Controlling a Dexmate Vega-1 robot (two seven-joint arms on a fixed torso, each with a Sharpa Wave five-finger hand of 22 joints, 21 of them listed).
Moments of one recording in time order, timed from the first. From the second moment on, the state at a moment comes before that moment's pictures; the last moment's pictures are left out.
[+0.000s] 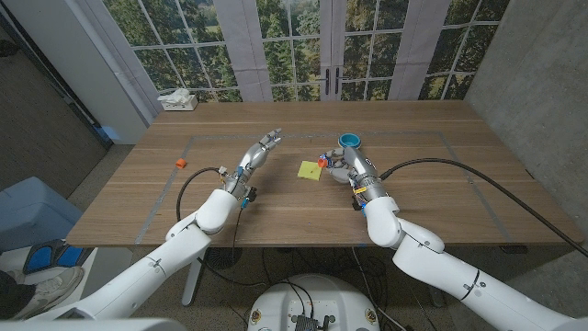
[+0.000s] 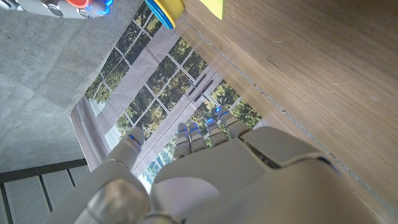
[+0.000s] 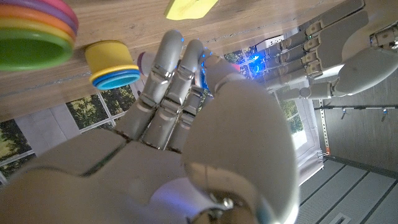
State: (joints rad) left arm 0.99 0.62 0.50 -1.56 -0.10 -0.41 0.23; left_hand 0.04 0.09 0.70 0.07 0.19 0.09 -0.01 0.18 0.17 0.04 -0.07 0.19 0.18 -0.02 -0.03 0.18 0.17 0.05 -0.04 0.21 0.17; right arm -1.05 -0.67 -0.72 -2.05 -0.26 -0.37 -0.49; right_hand 1.38 0.03 0.49 -0.19 0.25 1.03 -0.05 0.21 0.27 0.95 -0.09 0.20 0.54 1.12 -0.20 0.45 0.48 0.96 -0.15 1.19 0.18
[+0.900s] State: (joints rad) left arm 1.03 0.58 0.46 -1.50 -0.25 -0.52 0.16; left_hand 0.05 0.09 0.72 0.07 0.19 0.09 -0.02 0.18 0.17 0.03 -0.08 0.19 0.18 -0.02 -0.03 0.18 0.17 0.06 -0.04 0.21 0.17; right arm -1.01 -0.66 -0.81 -2.05 -0.52 -0.47 -0.39; right_hand 1.38 0.03 0.49 -0.19 0.24 1.04 -0.06 0.21 0.27 0.95 -0.09 0.20 0.53 1.12 -0.20 0.44 0.48 0.94 -0.13 1.19 0.18
